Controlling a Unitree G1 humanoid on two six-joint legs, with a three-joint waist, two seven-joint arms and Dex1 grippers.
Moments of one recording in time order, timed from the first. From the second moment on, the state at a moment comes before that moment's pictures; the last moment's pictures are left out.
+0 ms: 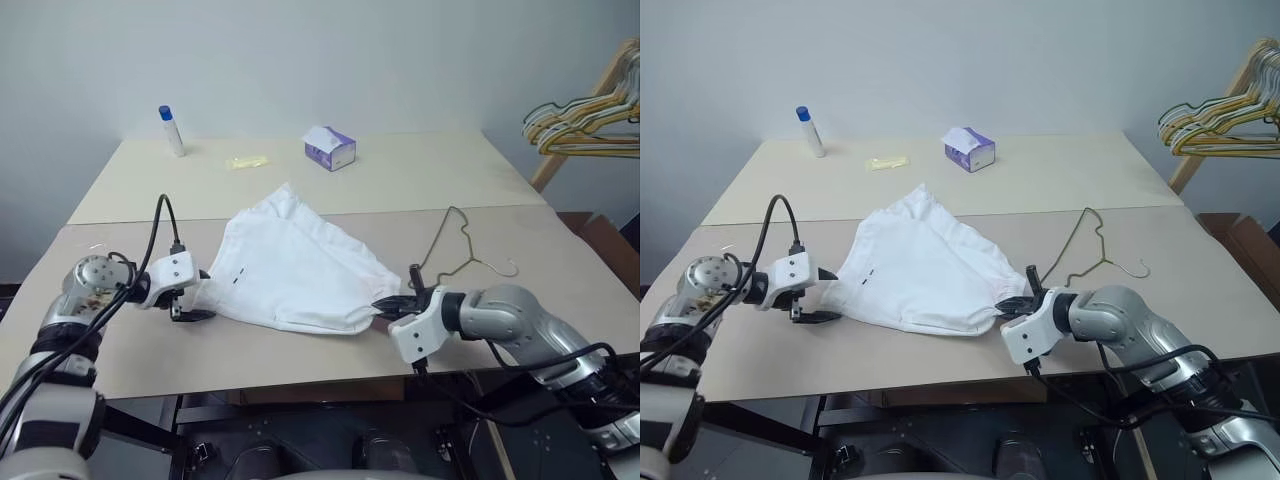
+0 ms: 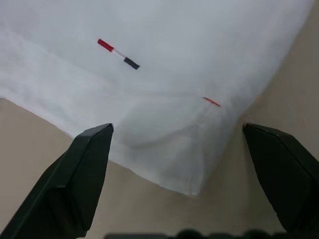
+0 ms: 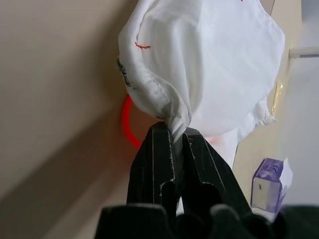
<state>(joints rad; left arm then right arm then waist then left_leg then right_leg) -0.65 0.78 -0.18 0.91 0.07 -0.33 -1.28 -0.31 -0.86 0.38 -0.19 -0.39 -0.35 0.80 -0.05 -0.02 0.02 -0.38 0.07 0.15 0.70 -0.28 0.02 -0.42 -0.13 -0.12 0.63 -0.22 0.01</state>
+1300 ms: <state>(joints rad) -0.25 1.03 0.03 0.14 -0.15 -0.11 -1.32 -0.36 -0.71 0.31 -0.41 -0.15 0.32 1.07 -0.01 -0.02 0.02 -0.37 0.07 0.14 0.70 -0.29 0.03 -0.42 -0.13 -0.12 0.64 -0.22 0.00</state>
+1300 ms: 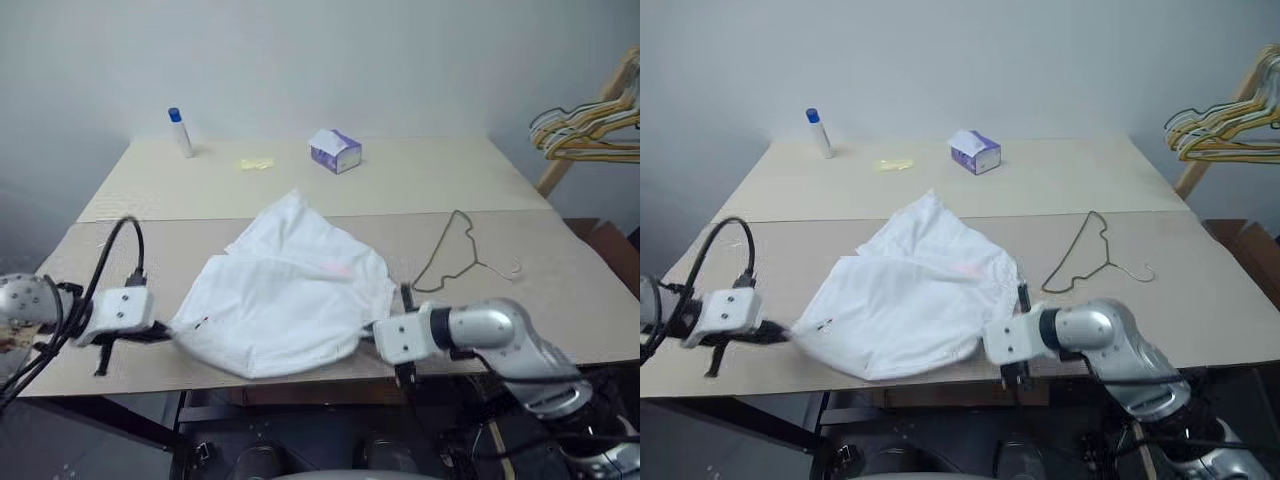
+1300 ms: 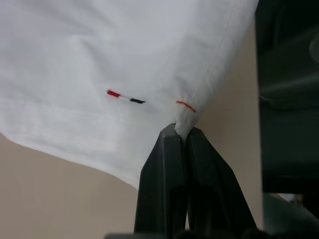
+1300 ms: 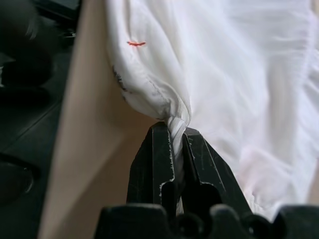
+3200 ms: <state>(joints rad) 0.25 1.20 0.16 -0.22 -0.14 -0.01 -1.28 -0.43 -0.80 0.52 -0.11 -0.34 -0.37 1.00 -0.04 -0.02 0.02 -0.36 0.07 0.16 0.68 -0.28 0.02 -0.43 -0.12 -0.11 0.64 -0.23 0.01</state>
